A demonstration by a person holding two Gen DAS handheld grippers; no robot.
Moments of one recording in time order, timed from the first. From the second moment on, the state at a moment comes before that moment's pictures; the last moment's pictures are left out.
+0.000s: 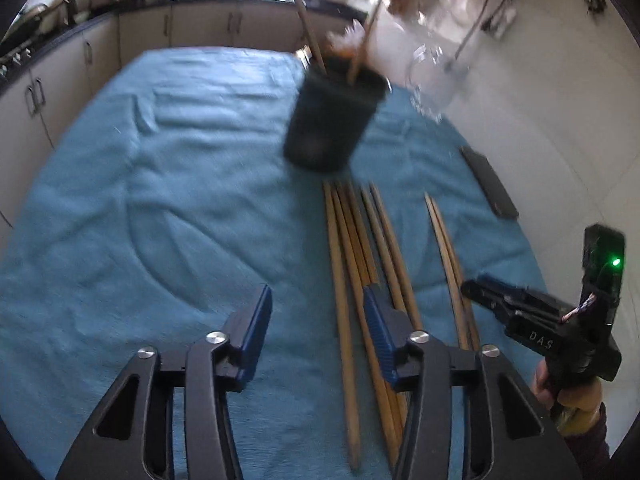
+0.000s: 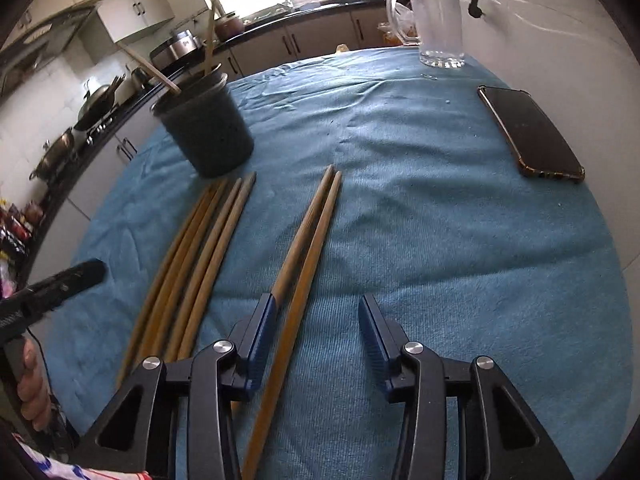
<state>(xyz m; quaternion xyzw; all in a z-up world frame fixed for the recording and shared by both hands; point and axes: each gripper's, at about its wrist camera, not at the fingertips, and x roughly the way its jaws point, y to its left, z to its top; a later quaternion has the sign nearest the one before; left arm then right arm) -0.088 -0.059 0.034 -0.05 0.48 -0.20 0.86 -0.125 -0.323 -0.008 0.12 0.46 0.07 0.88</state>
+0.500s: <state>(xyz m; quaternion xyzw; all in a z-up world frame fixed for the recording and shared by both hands) -0.069 -0.089 0.013 0.01 0.50 -0.20 0.84 -0.123 -0.302 -0.009 0.03 0.46 0.03 0.89</state>
